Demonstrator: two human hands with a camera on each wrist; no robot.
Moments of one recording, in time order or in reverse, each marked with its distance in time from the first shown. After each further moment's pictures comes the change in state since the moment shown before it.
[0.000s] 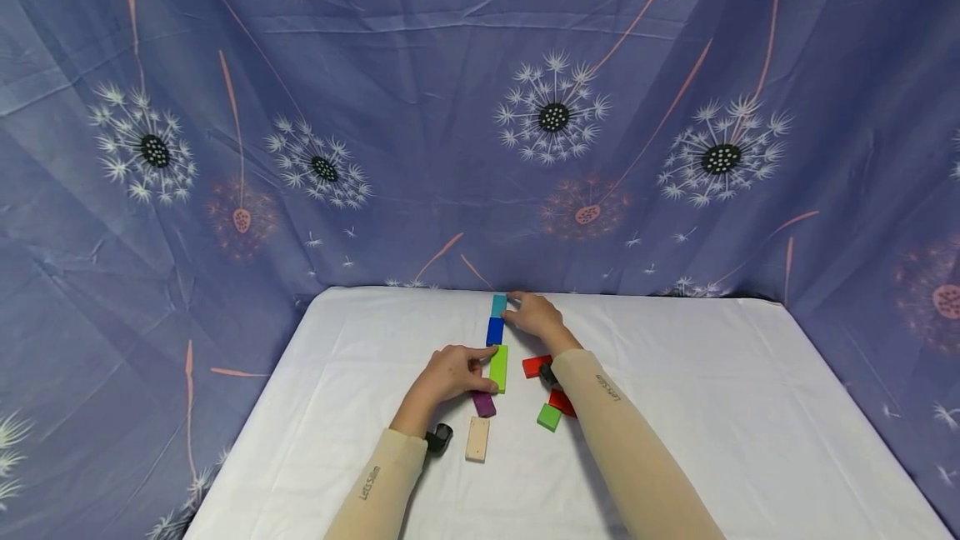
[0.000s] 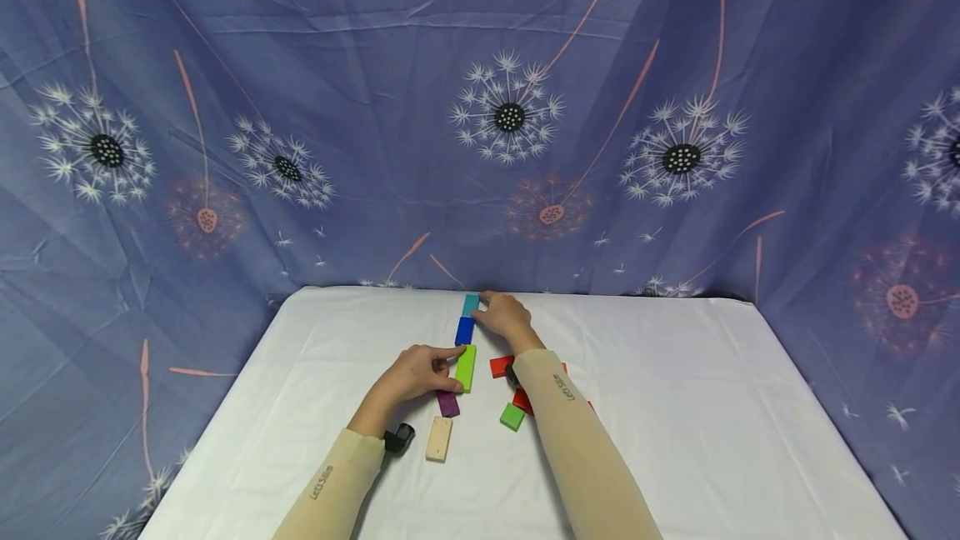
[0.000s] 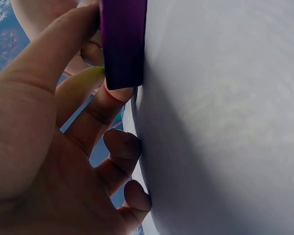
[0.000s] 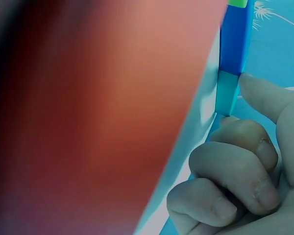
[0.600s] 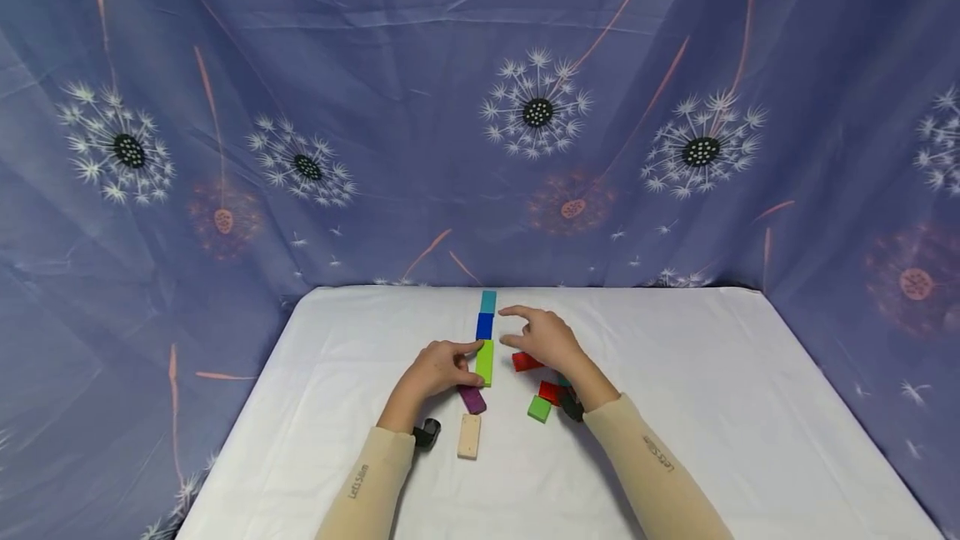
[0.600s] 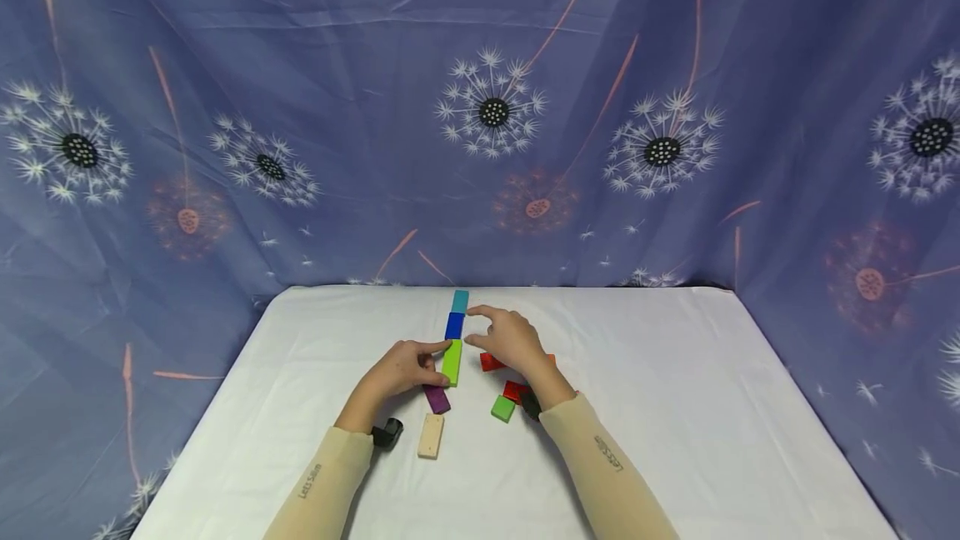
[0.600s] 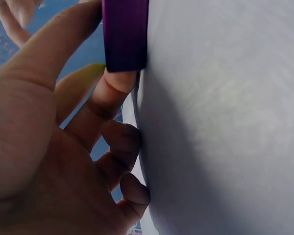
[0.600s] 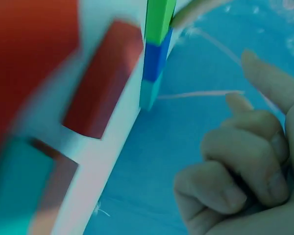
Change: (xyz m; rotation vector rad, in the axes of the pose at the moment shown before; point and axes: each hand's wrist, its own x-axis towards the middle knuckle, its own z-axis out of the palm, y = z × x) left_hand 0.000 -0.009 -0.005 -0.062 -0.039 0.026; right_hand -0.100 0.005 -0.023 0.090 0.073 -0.213
